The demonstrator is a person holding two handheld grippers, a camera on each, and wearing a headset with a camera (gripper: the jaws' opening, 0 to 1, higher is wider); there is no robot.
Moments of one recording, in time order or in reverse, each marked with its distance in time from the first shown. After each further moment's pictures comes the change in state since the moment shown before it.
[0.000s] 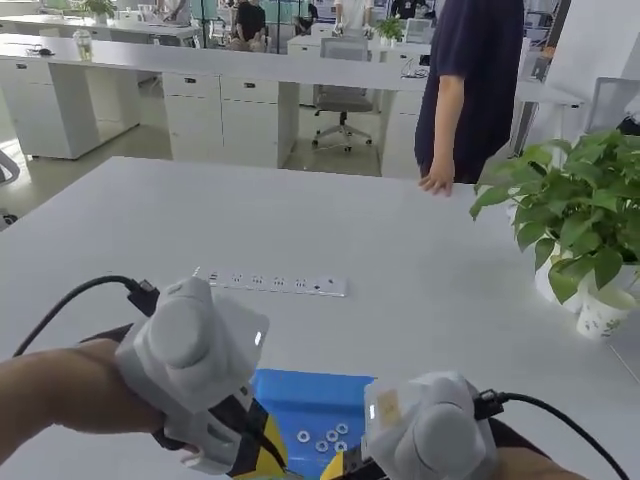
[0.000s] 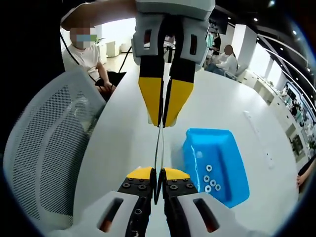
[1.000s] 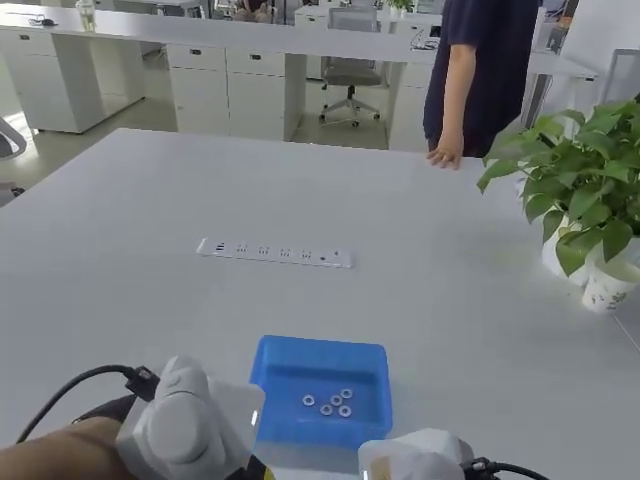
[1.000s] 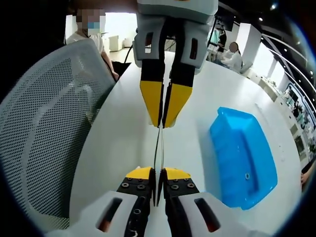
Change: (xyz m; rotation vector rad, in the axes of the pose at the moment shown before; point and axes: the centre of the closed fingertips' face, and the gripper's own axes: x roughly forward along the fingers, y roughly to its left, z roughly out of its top) left arm 0.048 -0.034 -0.039 -0.036 -0.006 0.022; right arm 0.038 0.039 -0.038 -0.021 0.030 0.006
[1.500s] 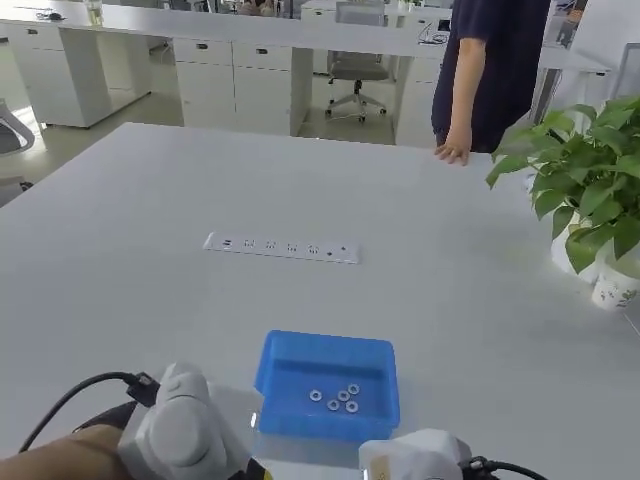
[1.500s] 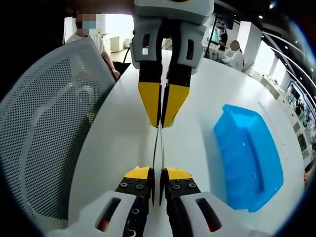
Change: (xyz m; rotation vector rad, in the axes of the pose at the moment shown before) left arm 0.004 -0.002 -0.010 -0.052 -0.004 0.004; right arm 0.008 0.002 -0.002 0.014 -0.001 0.022
